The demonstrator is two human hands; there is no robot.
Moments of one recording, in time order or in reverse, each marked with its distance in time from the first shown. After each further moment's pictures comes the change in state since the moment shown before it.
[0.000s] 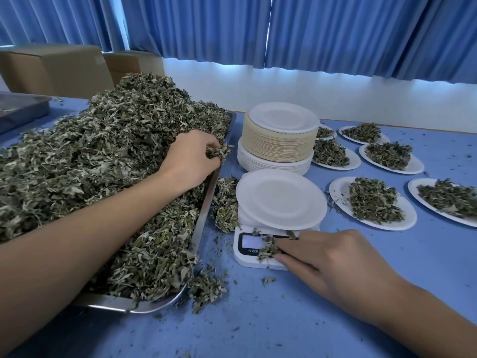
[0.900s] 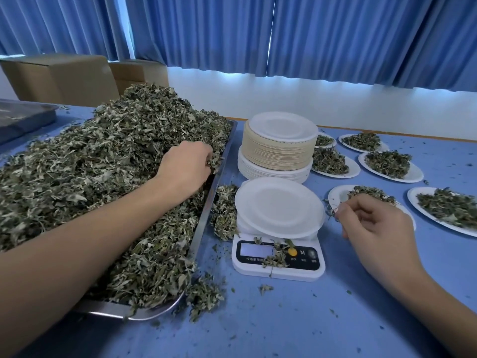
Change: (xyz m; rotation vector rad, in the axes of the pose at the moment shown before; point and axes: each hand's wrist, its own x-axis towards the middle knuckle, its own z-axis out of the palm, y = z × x) left_hand 0.000 0.005 -0.010 0.333 -0.071 0.020; right_hand -0.006 0.056 0.003 0.509 0.387 0.708
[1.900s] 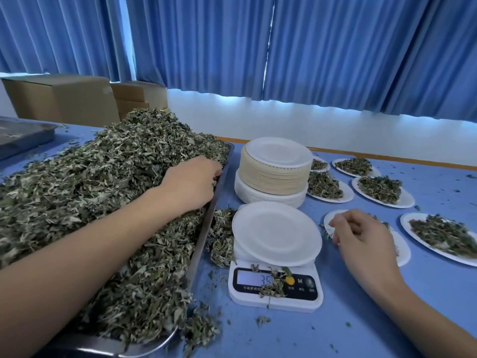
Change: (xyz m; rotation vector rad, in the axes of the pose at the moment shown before) left_hand 0.012 0.011 -0.016 0.015 -0.141 0.063; right_hand 0.027 0.012 0.016 0.013 0.073 0.166
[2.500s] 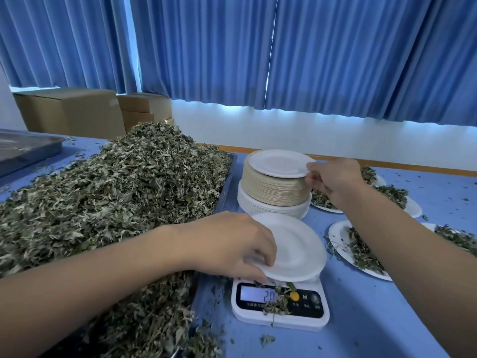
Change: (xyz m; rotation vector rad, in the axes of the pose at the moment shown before) left_hand -0.049 0.042 -0.001 -0.171 -0.241 0.838; right_hand 0.138 -0.071 0.036 0.496 -0.031 0.476
